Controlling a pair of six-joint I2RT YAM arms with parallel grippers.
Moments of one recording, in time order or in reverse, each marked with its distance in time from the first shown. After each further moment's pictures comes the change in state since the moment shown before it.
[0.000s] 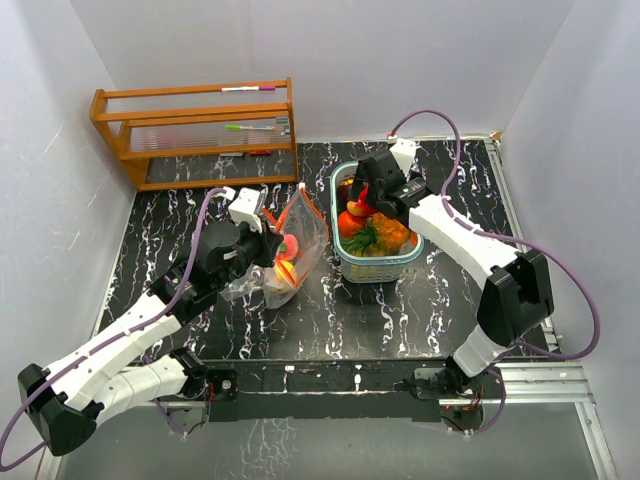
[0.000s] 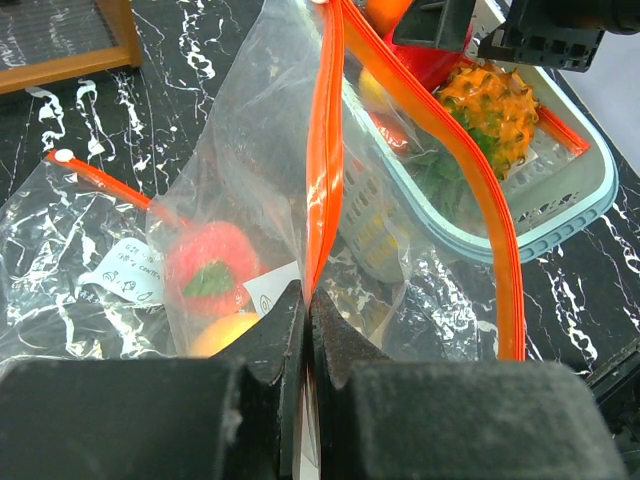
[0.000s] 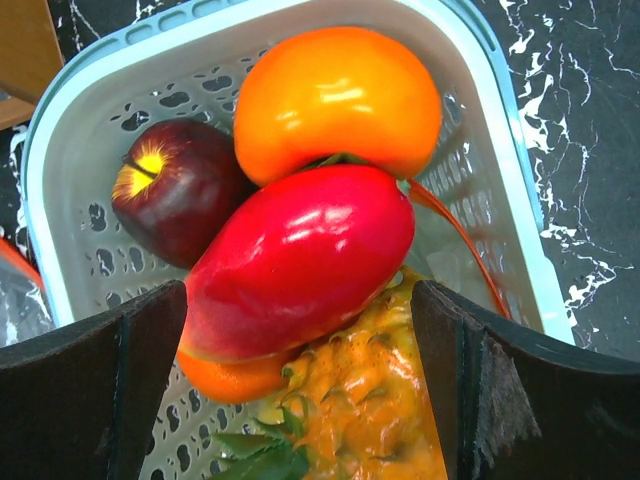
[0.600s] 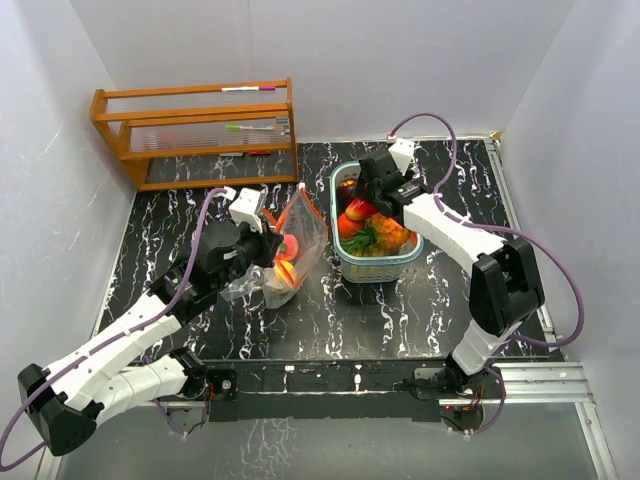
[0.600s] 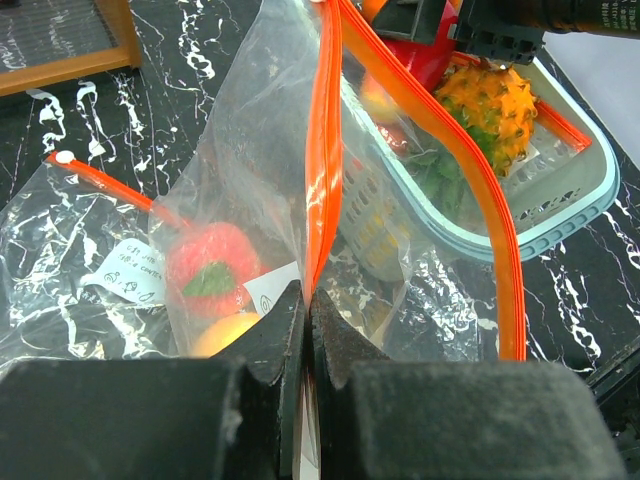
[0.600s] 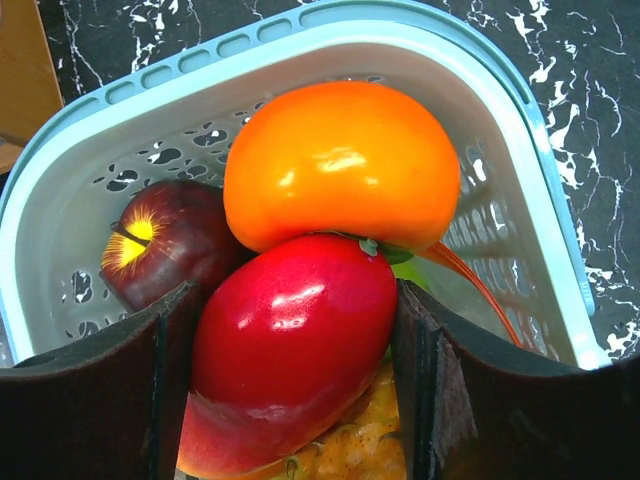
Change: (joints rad) left arm 0.000 0.000 0.000 -0.001 0.004 0.011; right arm -0.031 0.081 -0.034 0.164 0.011 -0.010
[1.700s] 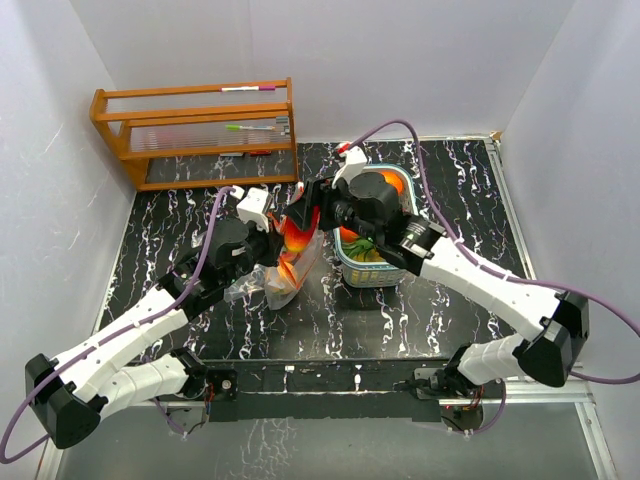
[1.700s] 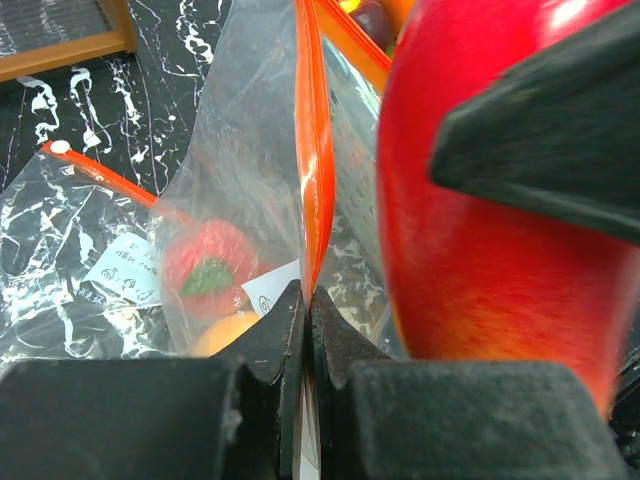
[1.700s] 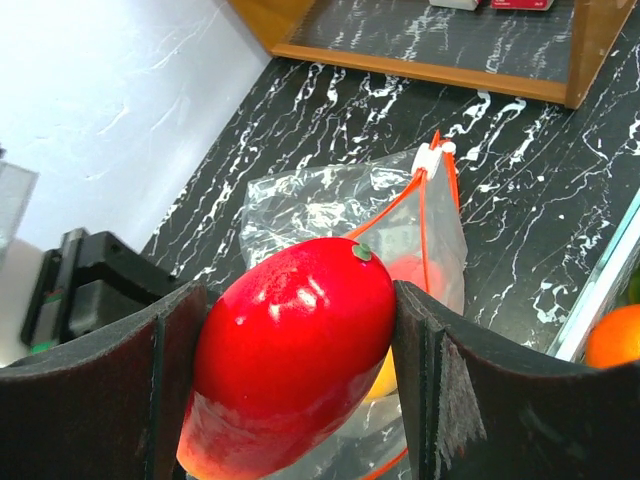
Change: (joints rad) left arm 0.000 0.055 0.000 0.016 0.002 0.007; right arm 0.350 -0.355 -0.085 0.244 -0.420 -0.123
